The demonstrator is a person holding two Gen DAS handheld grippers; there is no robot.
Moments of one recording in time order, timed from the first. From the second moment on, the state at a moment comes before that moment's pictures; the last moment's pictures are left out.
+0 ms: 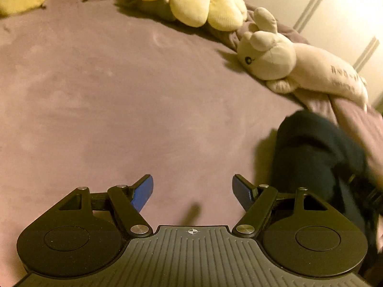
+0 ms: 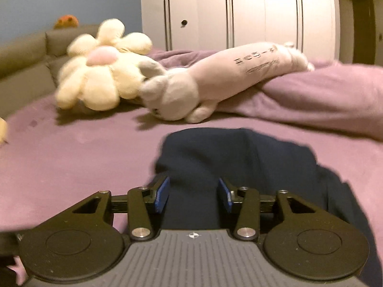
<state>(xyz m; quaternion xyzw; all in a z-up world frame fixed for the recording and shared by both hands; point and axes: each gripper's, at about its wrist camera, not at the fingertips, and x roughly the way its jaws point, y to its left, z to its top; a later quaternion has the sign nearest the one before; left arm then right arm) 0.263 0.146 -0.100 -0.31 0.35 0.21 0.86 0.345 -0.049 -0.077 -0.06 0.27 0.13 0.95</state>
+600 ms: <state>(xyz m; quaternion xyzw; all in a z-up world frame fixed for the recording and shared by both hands) 0.333 0.065 -0.114 -0.29 0.33 0.24 0.86 0.373 -0.149 -0.127 0.06 0.25 0.03 0.97</state>
